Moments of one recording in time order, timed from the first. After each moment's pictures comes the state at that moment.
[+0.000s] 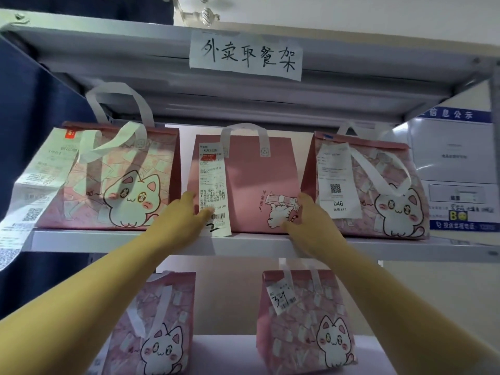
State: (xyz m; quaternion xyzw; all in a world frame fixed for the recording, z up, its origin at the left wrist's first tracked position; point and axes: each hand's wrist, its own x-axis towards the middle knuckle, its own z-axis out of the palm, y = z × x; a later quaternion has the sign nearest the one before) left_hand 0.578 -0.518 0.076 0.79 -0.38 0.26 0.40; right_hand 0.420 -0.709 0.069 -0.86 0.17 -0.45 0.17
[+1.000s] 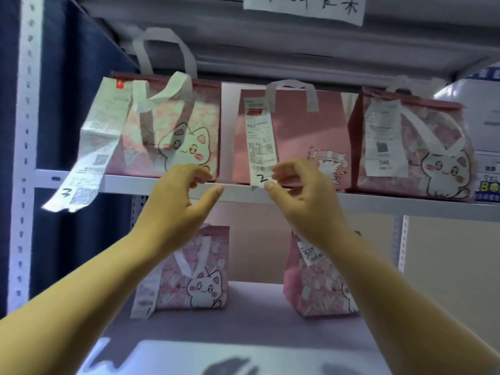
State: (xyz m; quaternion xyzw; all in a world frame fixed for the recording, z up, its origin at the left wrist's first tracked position) left_hand 0.561 -0.409 0.011 0.68 -0.44 0.38 0.46; right_hand 0.434 -0.573 0.029 -0.81 -0.06 -0.56 0.17
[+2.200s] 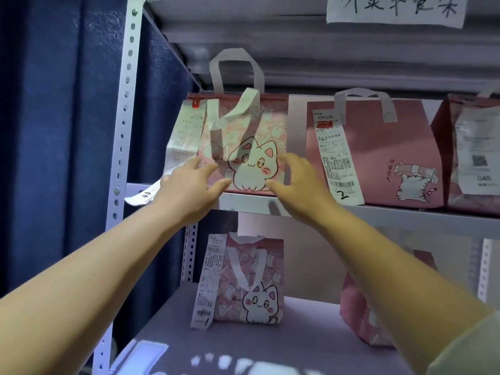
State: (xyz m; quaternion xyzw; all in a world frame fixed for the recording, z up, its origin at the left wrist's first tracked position) left_hand 0.658 -0.337 0.052 0.85 -0.31 0.36 0.24; right_hand 0.555 -0.514 0.067 -0.87 -0.01 -0.47 0.14
